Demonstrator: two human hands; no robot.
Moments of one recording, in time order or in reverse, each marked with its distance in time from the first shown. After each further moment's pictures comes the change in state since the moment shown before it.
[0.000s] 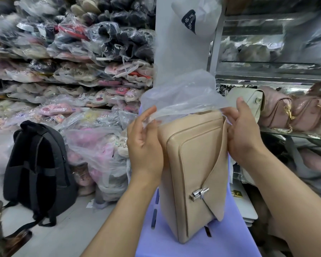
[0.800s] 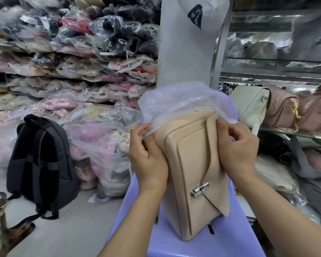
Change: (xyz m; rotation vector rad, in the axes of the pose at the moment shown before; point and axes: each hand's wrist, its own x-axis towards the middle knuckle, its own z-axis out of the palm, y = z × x) left_hand -0.013 -0.037 -0.009 0.187 0.240 0.147; right_hand -0.025 0.049 0.005 -0.514 0.284 -0.427
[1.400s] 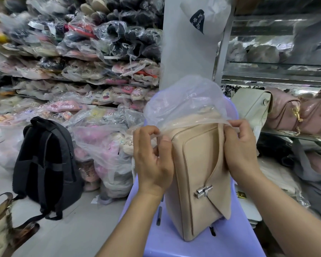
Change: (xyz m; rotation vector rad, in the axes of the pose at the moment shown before) left_hand 0.003 0.002 -0.010 0.087 -0.165 0.326; right_hand 0.008 -0.006 -0.002 0.132 -0.115 0.165
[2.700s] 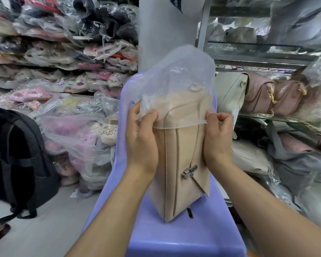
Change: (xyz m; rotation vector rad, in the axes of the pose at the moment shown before) left_hand 0.000 0.034 0.033 -0.505 -0.136 -0.583; right_hand -0.004 0.033 -0.008 0.150 0.083 0.052
